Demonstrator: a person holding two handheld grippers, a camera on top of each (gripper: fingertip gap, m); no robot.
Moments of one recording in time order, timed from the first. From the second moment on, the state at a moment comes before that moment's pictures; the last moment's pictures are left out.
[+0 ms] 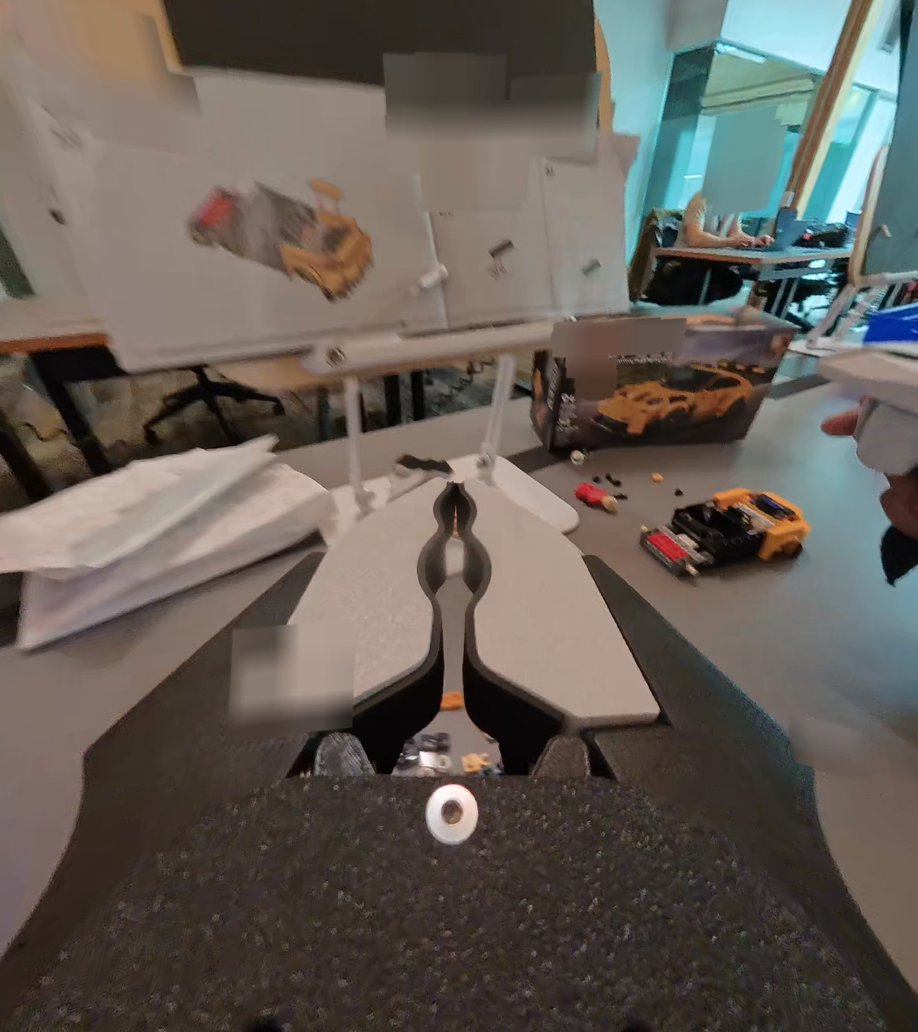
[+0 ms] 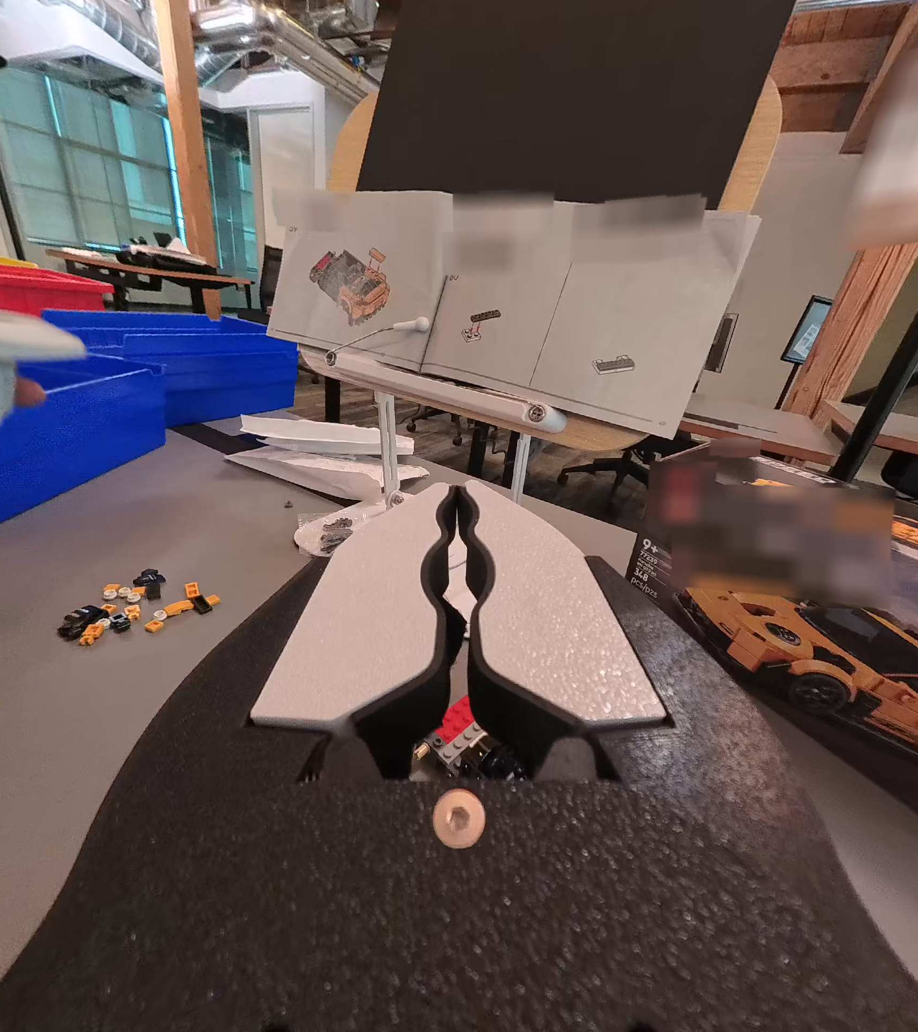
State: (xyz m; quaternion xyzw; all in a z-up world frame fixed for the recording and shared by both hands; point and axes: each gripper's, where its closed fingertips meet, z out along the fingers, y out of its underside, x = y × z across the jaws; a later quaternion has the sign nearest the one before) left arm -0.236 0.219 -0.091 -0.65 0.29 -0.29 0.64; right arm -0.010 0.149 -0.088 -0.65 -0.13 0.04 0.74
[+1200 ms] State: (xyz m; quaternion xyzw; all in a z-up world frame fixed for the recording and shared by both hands) left arm -0.560 0.379 -0.230 -0.90 0.40 0.05 0.12; right arm -0.030 0.163 -0.142 -0.72 -0.17 0.09 0.67
